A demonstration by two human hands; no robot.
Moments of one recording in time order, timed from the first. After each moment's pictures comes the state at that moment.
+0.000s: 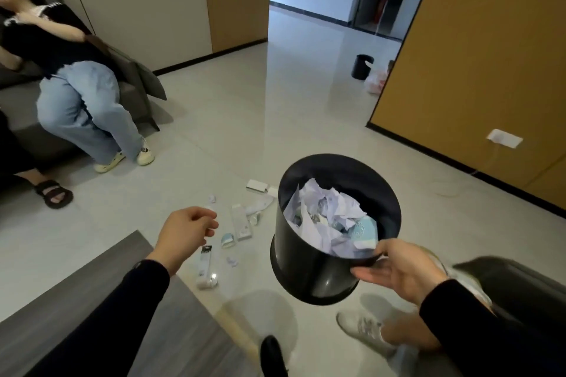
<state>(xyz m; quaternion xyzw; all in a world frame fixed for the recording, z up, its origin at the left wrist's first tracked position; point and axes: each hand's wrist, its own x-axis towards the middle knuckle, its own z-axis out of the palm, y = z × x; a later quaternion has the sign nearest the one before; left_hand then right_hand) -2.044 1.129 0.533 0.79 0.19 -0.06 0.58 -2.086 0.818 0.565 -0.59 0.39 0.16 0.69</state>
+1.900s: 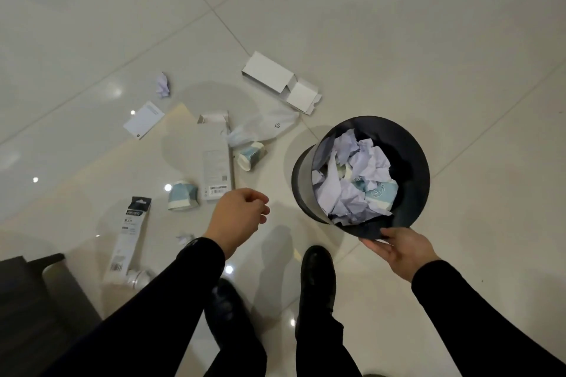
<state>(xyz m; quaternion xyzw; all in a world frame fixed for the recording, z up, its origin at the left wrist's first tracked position) -1.570 1.008 -0.032 0.70 0.38 -0.30 0.53 -1.560 0.745 -0.065 -0.53 0.53 0.27 0.60</state>
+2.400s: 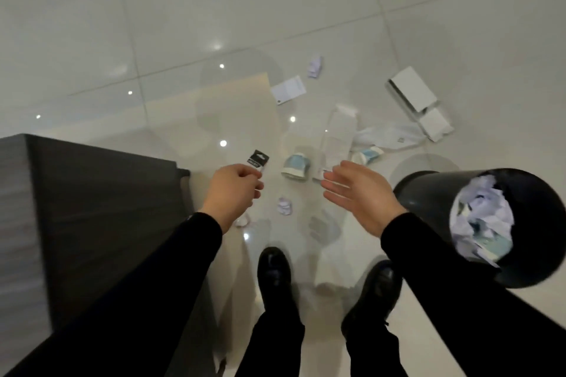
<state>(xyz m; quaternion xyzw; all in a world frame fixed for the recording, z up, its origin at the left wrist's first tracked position) -1.687 1.213 0.020 0.62 0.55 -0.13 0.54 -1.577 1.057 0.017 -0.60 0.26 0.49 0.58</state>
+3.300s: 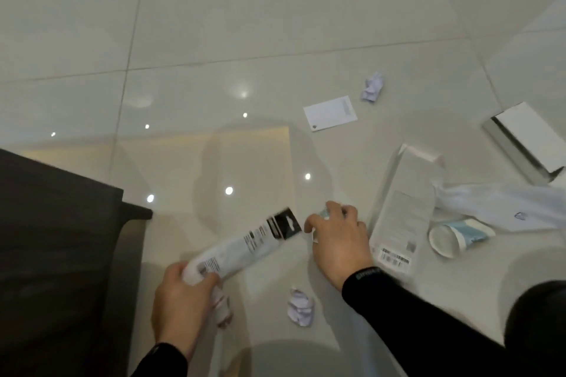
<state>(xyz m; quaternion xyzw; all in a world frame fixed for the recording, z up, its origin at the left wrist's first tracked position) -1.777 1.235 -0.276 0.58 0.73 0.02 0.37 -1.589 1.136 -0.282 -0.89 -0.40 0.24 0.05</state>
